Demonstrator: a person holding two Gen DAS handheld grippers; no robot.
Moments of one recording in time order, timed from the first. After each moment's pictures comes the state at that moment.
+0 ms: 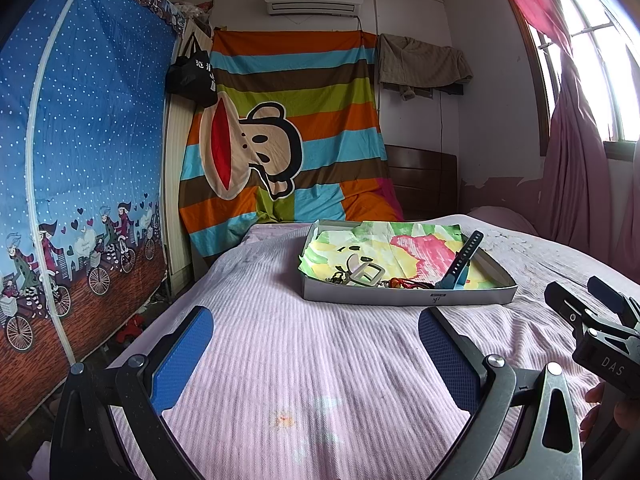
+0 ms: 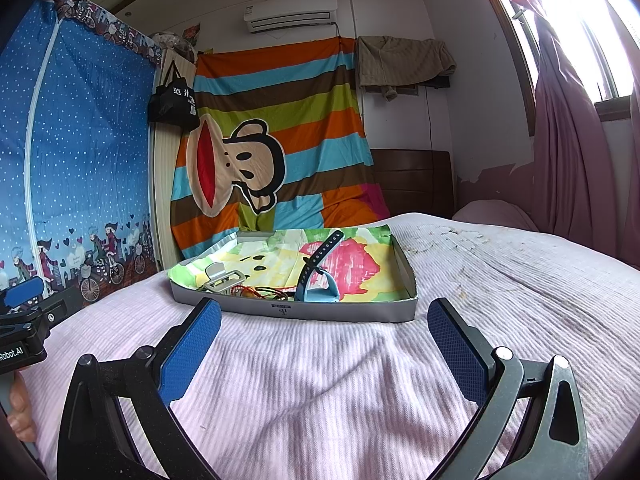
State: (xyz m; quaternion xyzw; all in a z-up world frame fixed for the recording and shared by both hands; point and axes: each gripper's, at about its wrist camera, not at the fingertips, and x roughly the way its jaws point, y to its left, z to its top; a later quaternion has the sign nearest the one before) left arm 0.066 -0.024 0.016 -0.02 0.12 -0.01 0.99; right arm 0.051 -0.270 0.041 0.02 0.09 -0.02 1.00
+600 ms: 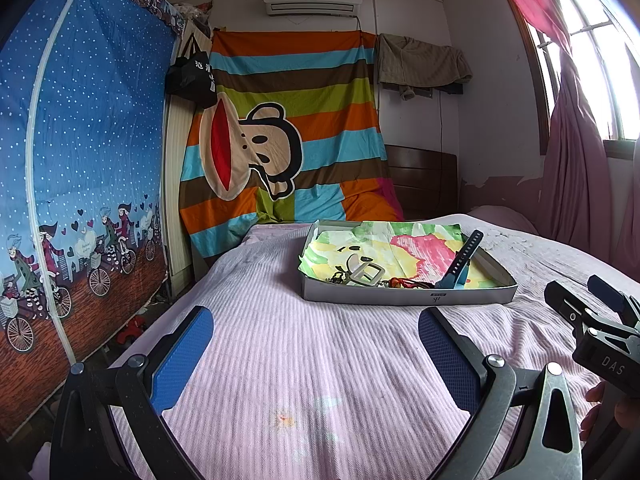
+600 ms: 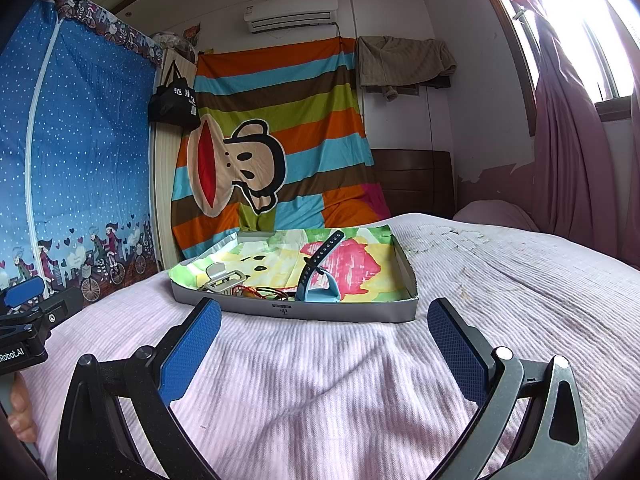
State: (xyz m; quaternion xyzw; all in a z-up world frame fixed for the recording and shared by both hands) left arm 0.066 -0.025 0.015 -0.02 0.12 -0.01 0.99; right arm 0.050 -0.269 0.042 0.02 0.09 -0.02 1.00
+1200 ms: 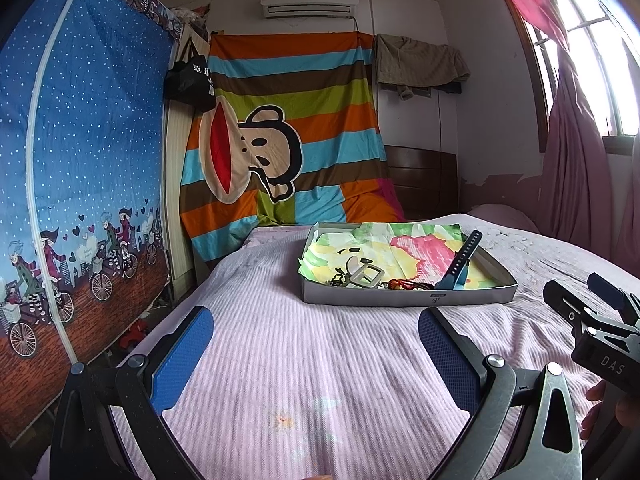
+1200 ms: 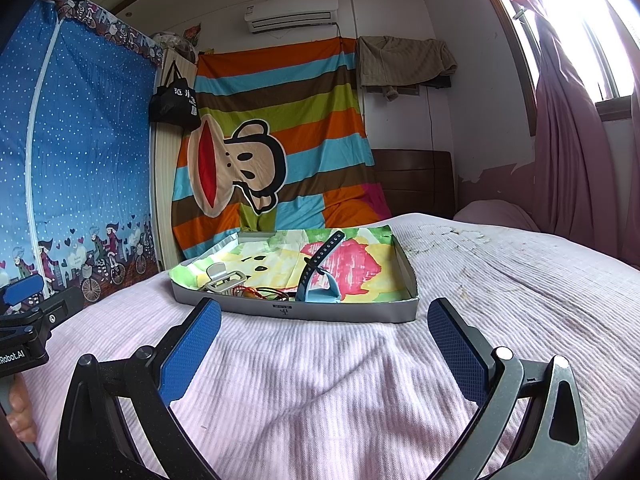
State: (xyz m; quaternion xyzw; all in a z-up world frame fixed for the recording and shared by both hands) left arm 0.065 -0.019 0.017 -0.02 0.12 -0.01 0.99; right arm 0.050 -0.269 0.041 0.02 0.09 -0.02 1.00
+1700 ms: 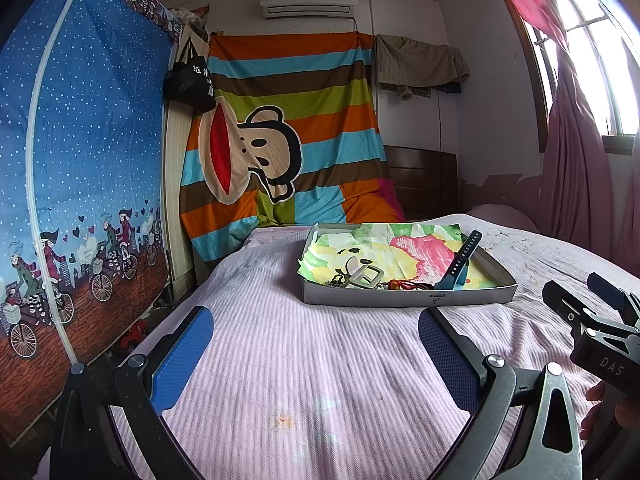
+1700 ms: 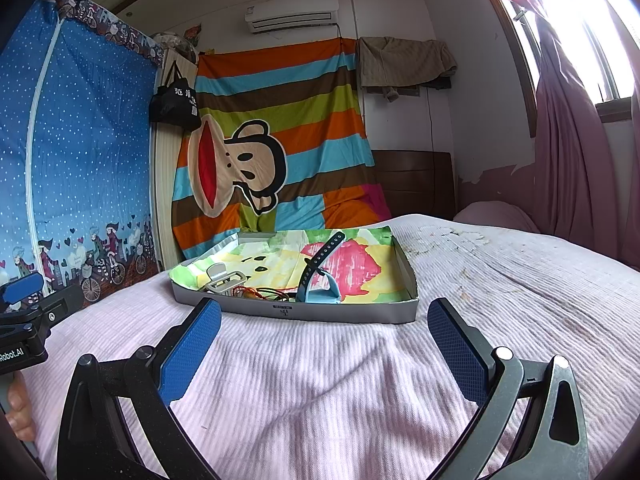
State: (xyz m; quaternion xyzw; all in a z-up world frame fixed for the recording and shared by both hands) left arm 0.064 -0.018 0.018 -0.02 0.12 -0.01 0.99; right arm 0.050 -0.269 0.041 0.02 0.09 -0.02 1.00
